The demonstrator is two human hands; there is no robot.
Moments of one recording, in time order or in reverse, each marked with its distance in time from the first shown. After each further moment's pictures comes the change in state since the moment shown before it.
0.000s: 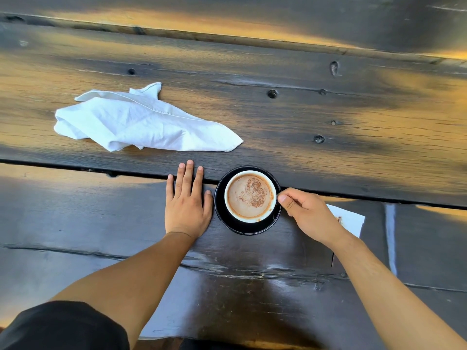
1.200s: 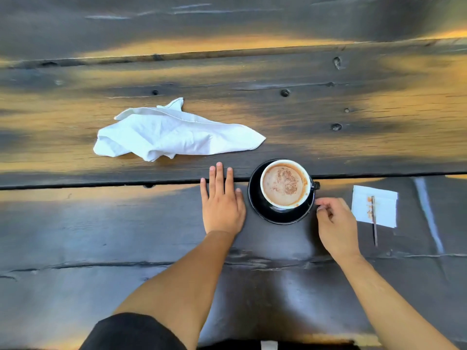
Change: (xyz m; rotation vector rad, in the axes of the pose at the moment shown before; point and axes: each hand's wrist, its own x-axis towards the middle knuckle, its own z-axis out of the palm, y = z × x) left_hand -0.001 -0.002 -0.006 -0.119 -0.039 0.037; right_hand -0.031 0.033 0.095 0.037 0.681 0.172
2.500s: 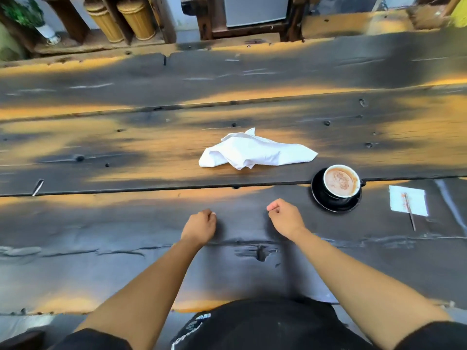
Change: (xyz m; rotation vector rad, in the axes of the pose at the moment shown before) left_hand -0.074 -0.241 -0.190 -0.223 -0.340 -0.223; right_hand -0.127 -0.208 0.148 -0.028 -0.377 0.065
